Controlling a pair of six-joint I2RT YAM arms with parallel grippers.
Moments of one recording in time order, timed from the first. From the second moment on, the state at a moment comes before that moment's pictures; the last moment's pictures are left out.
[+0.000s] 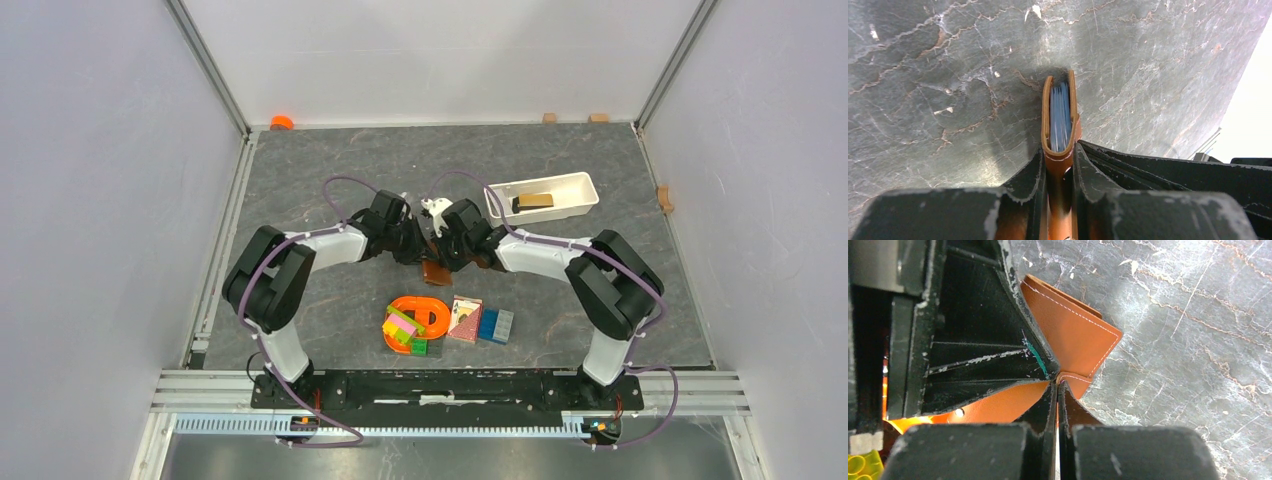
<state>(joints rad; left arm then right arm) -0.55 1.79 0.95 -0.05 0.35 -0.77 0.77 1.79 1.03 -0.08 -0.11 0.13</state>
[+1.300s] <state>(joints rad) -0.58 1.72 0.86 0.07 0.12 -0.78 0.89 1.91 1.22 -0.24 0.21 0.55</state>
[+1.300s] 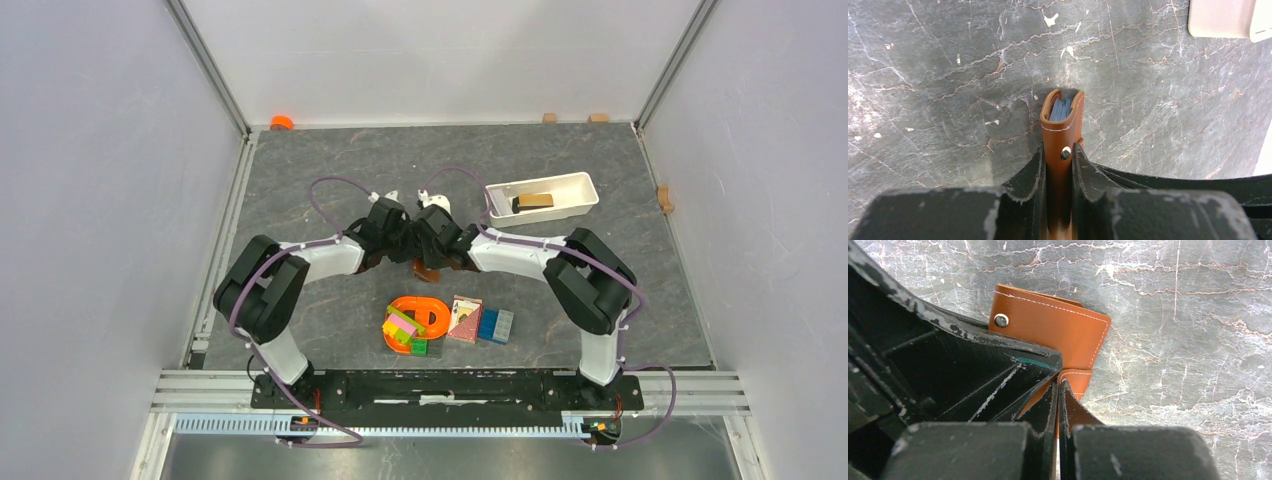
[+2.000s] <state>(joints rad) -0.58 1.71 0.82 0.13 0.10 -0.79 0.92 1.91 1.22 -0.23 0.28 0.60</state>
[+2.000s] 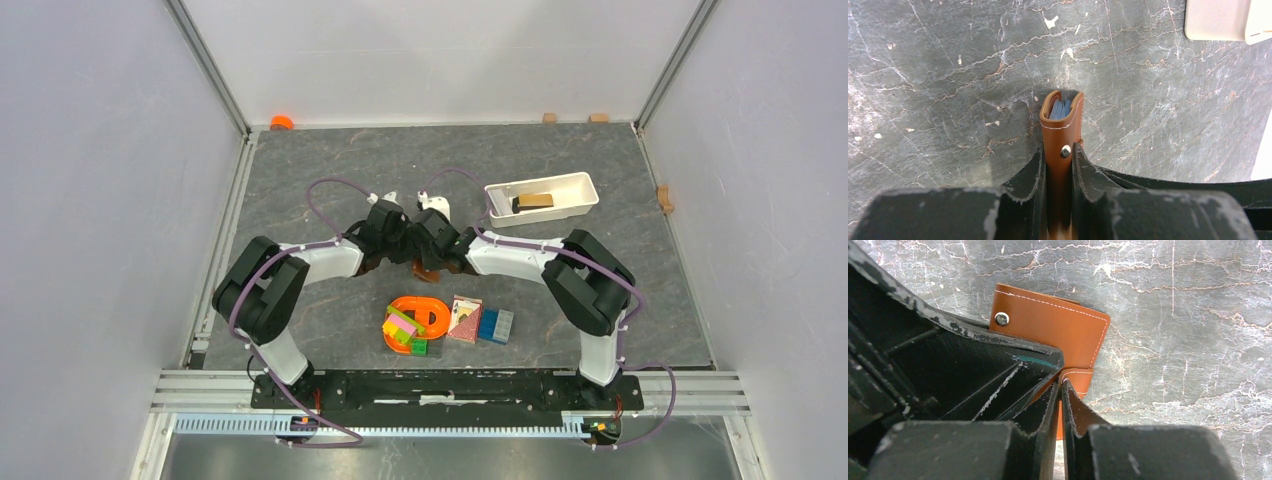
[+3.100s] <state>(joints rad) -0.57 1.78 0.85 0.22 0.22 -0.79 1.05 1.60 0.96 -0.11 0.27 0.51</state>
